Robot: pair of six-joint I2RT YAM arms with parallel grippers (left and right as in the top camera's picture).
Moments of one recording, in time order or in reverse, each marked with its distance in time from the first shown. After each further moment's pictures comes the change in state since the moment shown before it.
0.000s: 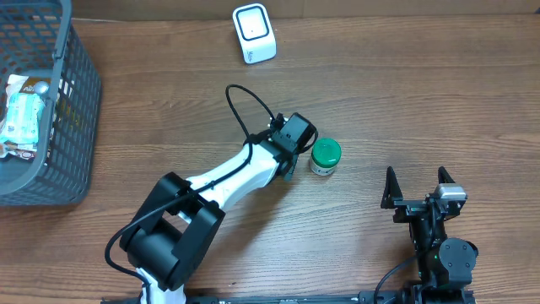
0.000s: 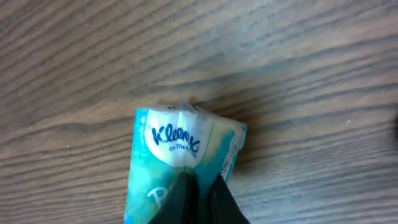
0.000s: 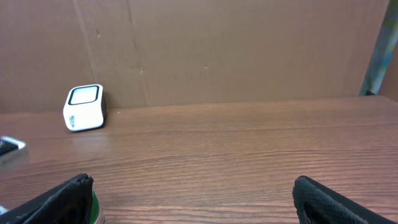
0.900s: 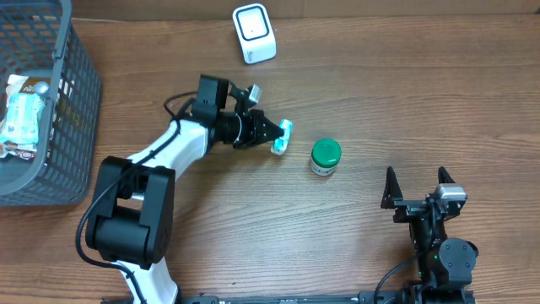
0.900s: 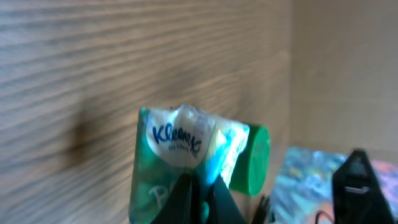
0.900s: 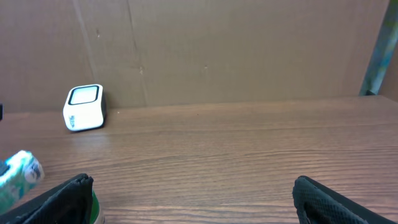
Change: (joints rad) left arm 0.434 0.002 -0.093 0.410 1.192 -0.160; right arm 0.000 0.000 0.000 0.000 0.000 0.000
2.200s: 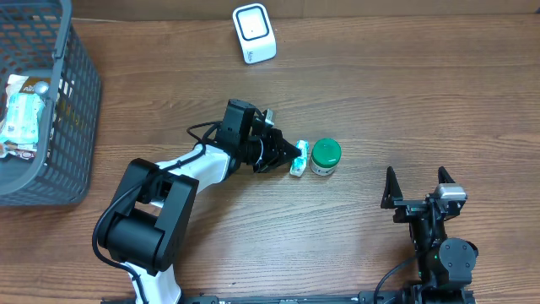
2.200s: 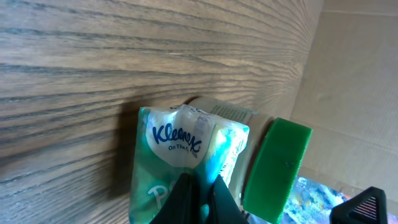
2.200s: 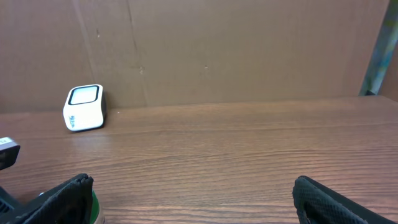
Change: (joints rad) left arm -0.151 0.000 -0.176 0.264 -0.126 -0.399; right arm 0.000 0.000 0.000 0.000 0.000 0.000
